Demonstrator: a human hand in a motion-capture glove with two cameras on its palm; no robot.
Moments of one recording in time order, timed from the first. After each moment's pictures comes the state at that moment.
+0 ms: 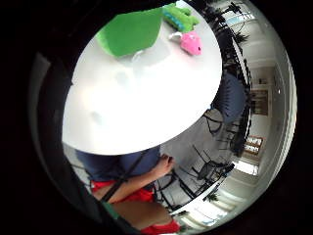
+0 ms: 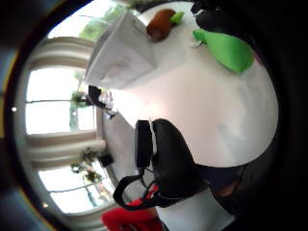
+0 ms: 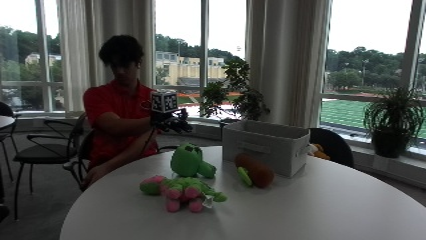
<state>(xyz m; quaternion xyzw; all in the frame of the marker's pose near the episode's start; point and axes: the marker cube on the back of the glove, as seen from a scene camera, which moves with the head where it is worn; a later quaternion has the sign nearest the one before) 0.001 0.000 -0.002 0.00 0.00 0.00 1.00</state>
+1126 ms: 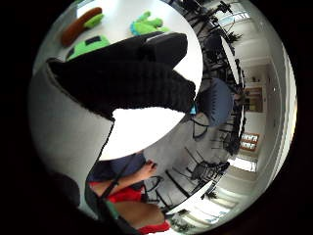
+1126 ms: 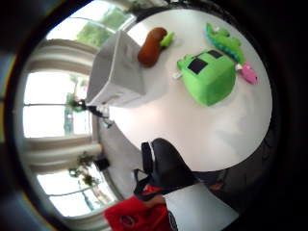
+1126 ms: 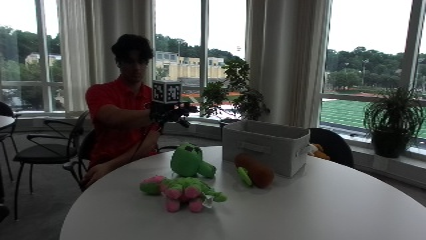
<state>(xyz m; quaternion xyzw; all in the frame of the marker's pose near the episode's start) 0.058 -0.083 -0.061 -0.01 0.03 0.00 1.00</state>
